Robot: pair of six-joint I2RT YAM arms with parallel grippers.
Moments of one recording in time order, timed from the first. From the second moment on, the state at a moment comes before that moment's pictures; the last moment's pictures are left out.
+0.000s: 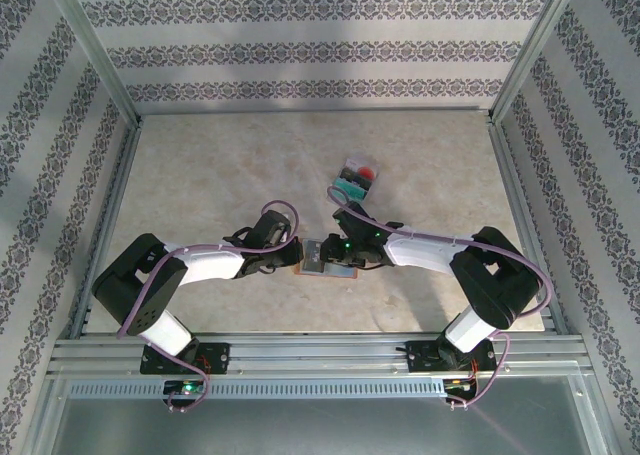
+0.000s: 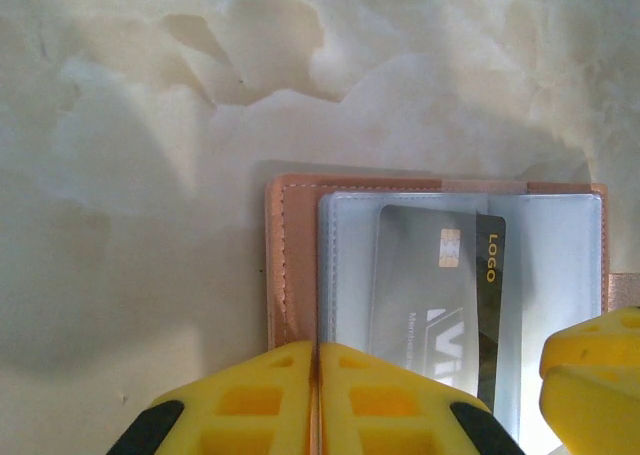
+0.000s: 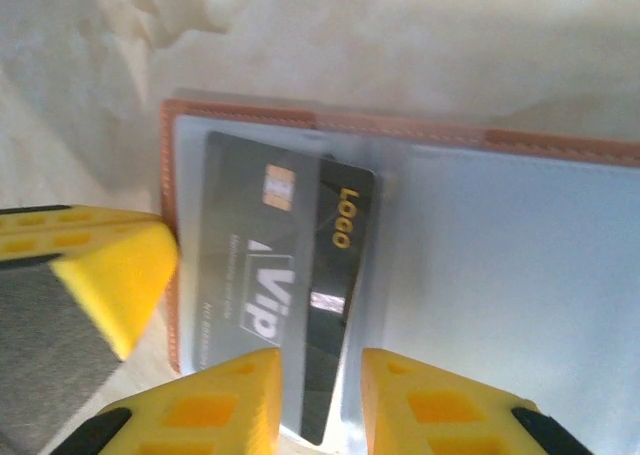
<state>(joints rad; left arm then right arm) -0.66 1.58 0.65 0.05 0.14 -0.78 0.73 1.61 0.79 -0.21 -0.24 0.88</state>
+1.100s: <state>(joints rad) -0.66 1.58 0.65 0.05 0.13 -0.78 0.73 1.61 0.78 -0.15 -0.23 0.91</state>
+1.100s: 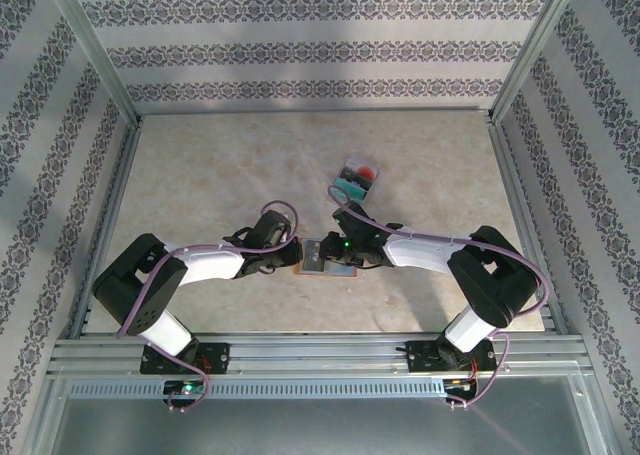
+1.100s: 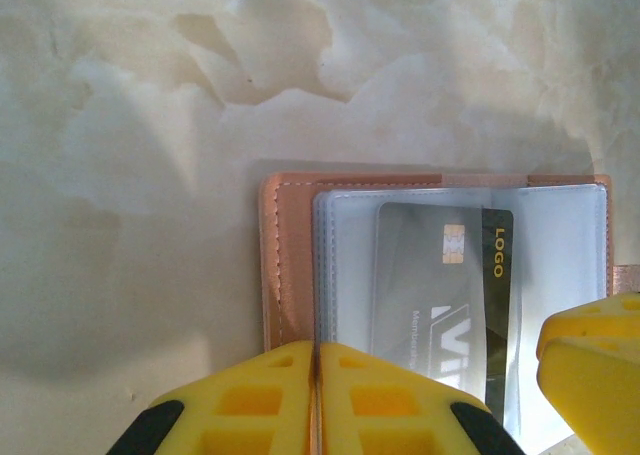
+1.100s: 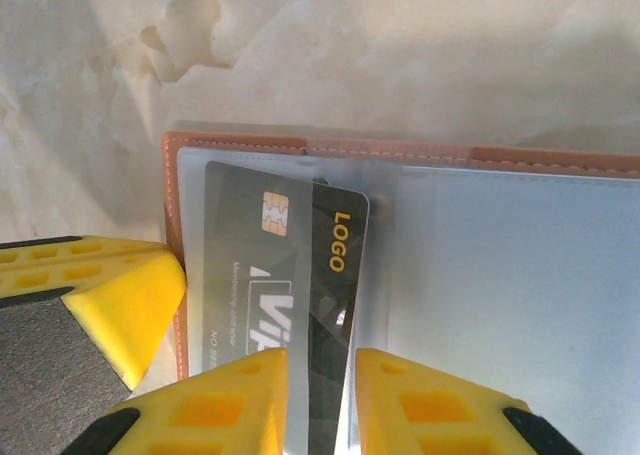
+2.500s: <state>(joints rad) -0.66 1.58 0.65 0.04 0.13 -0.78 0.74 1.66 0.78 -0.06 -0.26 0.92</state>
